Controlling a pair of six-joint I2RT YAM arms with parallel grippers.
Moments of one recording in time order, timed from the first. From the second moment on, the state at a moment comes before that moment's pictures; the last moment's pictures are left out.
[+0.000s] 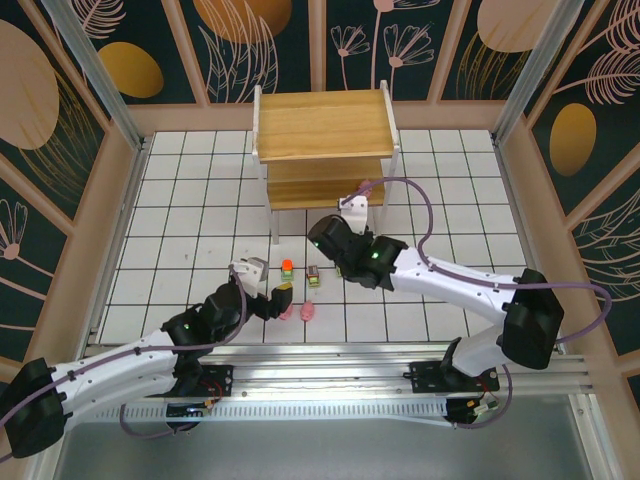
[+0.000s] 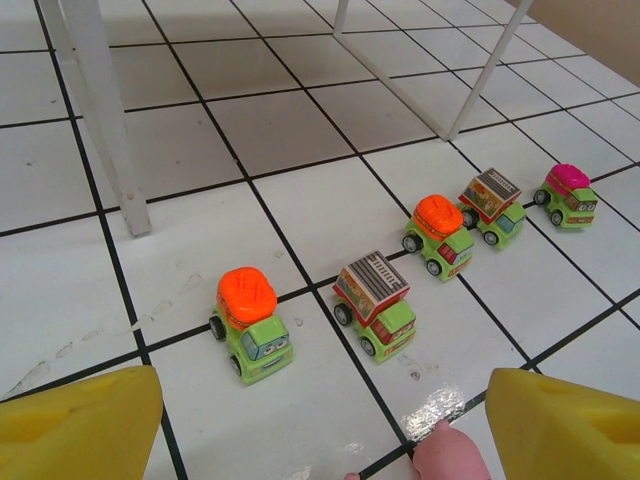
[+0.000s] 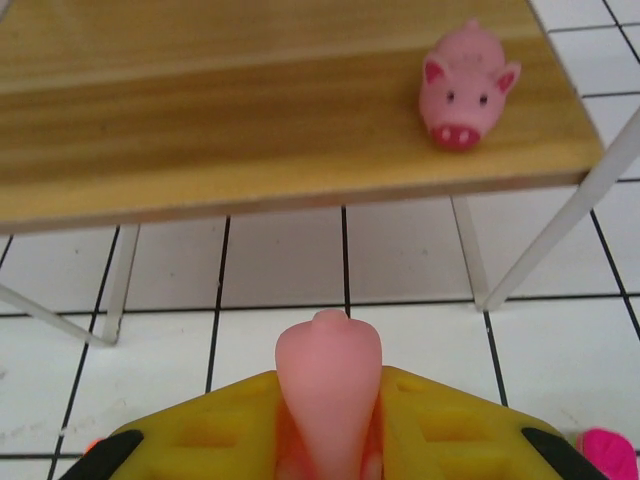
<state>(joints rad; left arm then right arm) -0.96 0.74 0.22 0.09 -0.30 -0.39 1.04 1.44 1.12 -0.52 0.74 0.75</state>
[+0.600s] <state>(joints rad) -0.97 0.74 0.22 0.09 -0.30 -0.39 0.89 1.57 1.25 -0.41 0.68 0.57</state>
